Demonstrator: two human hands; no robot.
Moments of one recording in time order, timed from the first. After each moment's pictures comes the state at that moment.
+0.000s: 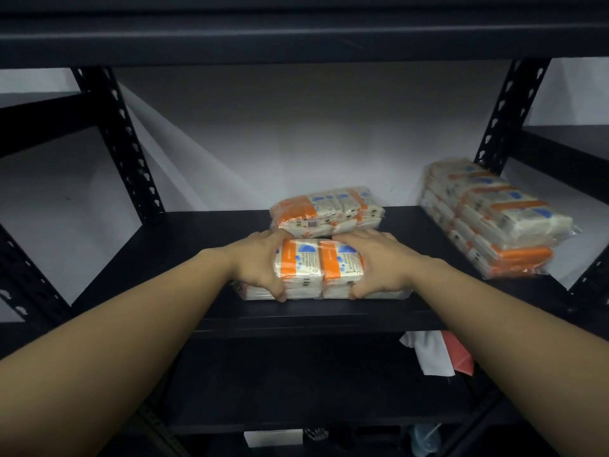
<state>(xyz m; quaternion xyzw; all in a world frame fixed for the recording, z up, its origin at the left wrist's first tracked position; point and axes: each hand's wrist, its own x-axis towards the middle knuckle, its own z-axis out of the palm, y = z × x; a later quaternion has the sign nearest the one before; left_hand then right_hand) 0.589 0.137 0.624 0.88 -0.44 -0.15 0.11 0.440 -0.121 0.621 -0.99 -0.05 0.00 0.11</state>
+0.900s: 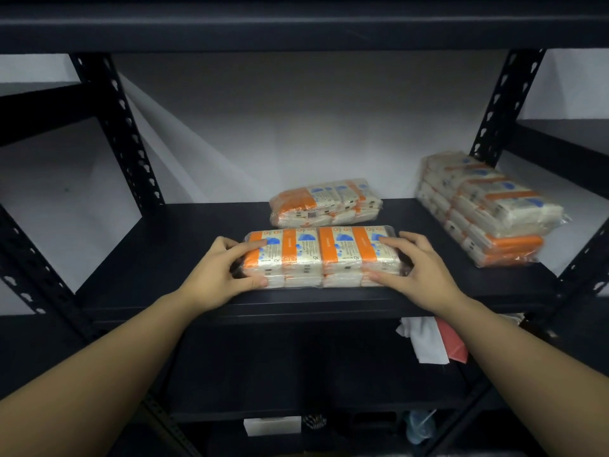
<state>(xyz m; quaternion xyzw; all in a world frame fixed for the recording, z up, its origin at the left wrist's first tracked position) 0.559 0.216 0.570 0.88 -0.35 -0.04 0.32 0.373 -0.150 0.559 -0.92 0.09 -0.20 0.33</state>
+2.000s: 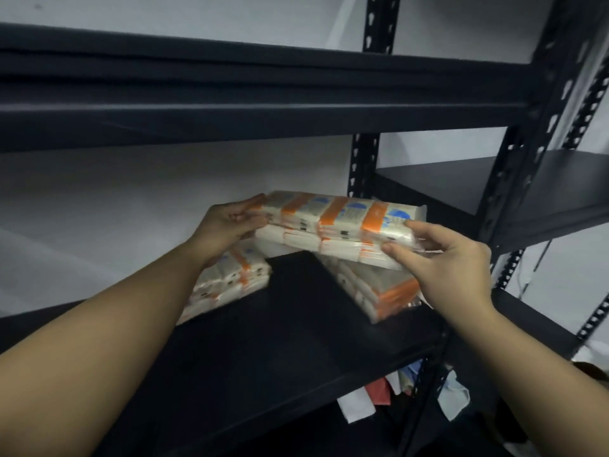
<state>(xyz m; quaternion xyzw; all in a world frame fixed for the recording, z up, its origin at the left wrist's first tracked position) 0.627 -0.093 0.690 0.64 -0.42 -0.18 0.62 0.293 -0.251 0.684 -0.77 0.28 -0.51 0.27</state>
